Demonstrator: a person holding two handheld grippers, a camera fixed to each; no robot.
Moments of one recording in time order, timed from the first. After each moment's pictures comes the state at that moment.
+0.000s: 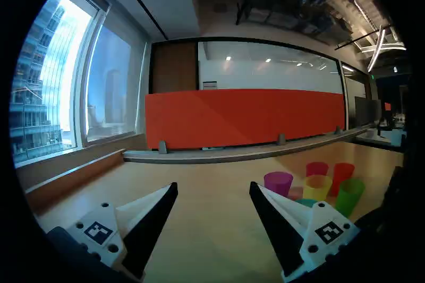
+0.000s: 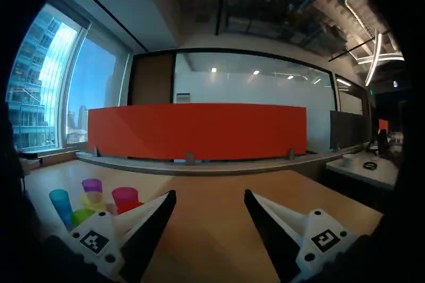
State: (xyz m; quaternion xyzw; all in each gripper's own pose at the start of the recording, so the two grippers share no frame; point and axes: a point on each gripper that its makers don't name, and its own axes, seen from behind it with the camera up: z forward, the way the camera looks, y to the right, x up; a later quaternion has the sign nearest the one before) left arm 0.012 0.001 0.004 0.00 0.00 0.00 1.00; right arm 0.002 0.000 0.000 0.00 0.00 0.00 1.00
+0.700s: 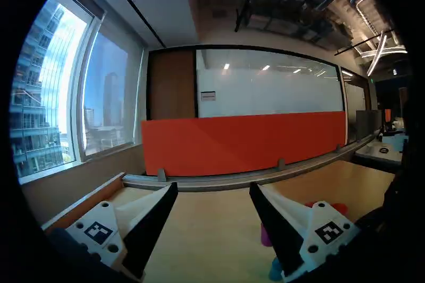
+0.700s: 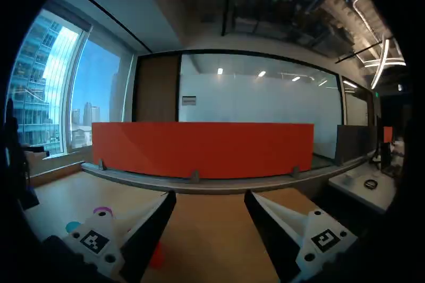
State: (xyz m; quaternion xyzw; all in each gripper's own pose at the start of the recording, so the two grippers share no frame) left arm 0.147 -0.004 0.036 -0.01 0.01 0.00 1.00; right arm 0.112 -0.010 0.013 0.02 -0.01 -0.01 1.00
